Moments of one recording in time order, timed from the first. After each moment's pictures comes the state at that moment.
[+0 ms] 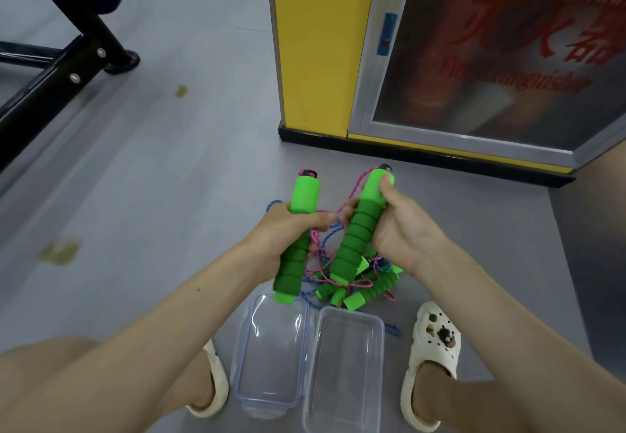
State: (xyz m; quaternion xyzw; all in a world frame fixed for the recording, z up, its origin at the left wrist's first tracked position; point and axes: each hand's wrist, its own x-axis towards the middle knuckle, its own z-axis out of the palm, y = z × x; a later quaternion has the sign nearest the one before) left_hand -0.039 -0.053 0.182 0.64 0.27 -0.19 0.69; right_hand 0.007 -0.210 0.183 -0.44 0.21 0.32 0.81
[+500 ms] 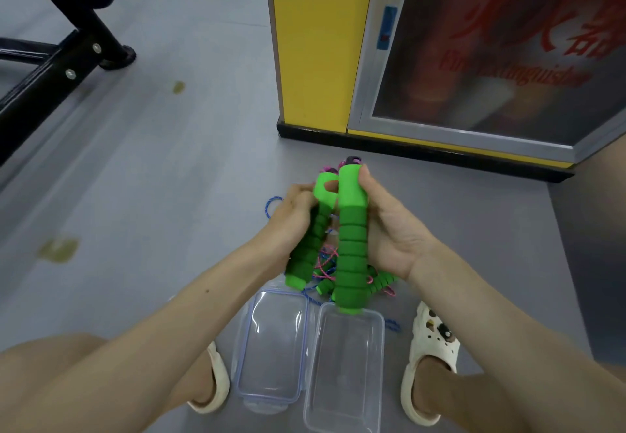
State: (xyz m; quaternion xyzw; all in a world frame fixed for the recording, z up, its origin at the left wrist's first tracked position) left_hand -0.036 -0.063 0.178 0.68 0.24 -0.12 0.68; right_hand -0.007 -0.200 0.185 -0.43 0.10 0.41 0.80
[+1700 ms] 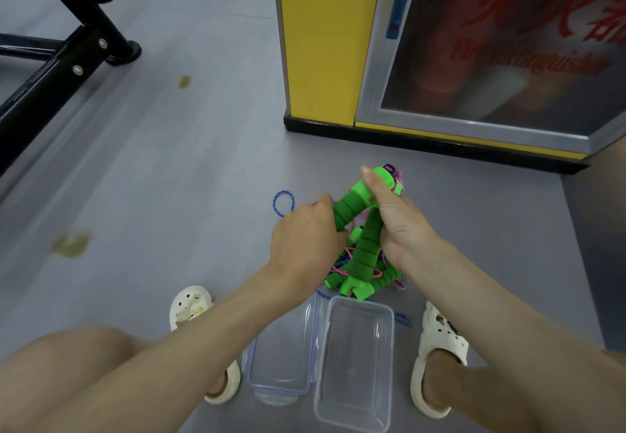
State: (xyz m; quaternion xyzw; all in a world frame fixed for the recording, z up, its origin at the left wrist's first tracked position) left_hand -0.054 -0.078 0.183 0.97 0.11 -0.09 0.19; right_hand -0.004 -0.187 0.164 -0.60 0.22 0.24 0.73
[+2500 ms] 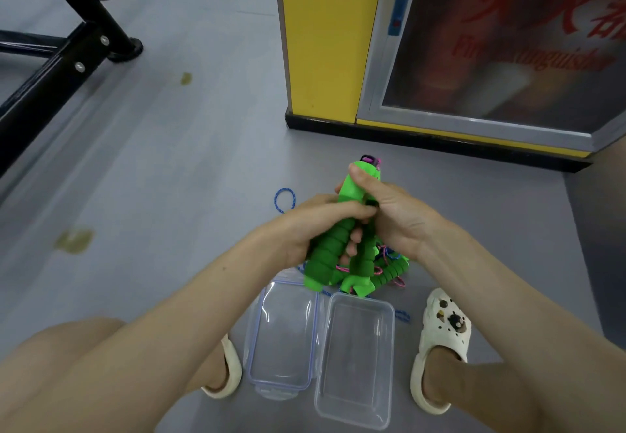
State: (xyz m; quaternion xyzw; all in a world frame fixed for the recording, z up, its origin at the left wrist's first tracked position) left_hand -0.039 -0.068 0.194 0.62 0.15 -0.34 0.69; right_hand 0.000 -0.193 0.182 -0.58 0.08 0.37 0.72
